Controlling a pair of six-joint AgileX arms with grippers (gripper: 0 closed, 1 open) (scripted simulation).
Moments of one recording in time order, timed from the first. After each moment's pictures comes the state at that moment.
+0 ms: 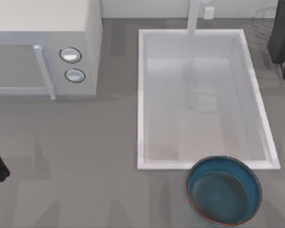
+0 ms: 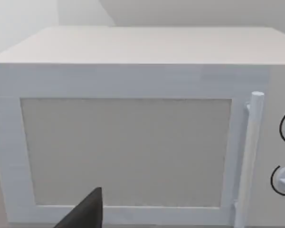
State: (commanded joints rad) left arm 0.00 0.00 0.00 0.00 0.00 0.00; right arm 0.00 0.00 0.00 0.00 0.00 0.00
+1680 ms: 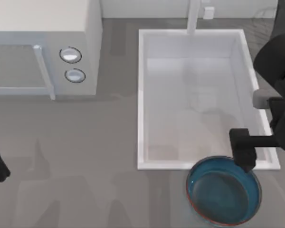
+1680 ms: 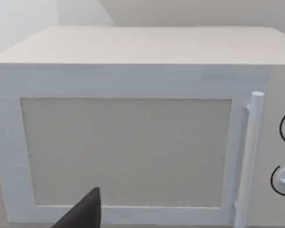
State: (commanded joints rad) left arm 0.00 0.00 0.00 0.00 0.00 0.00; right arm 0.50 1.51 1.13 -1.19 0.00 0.51
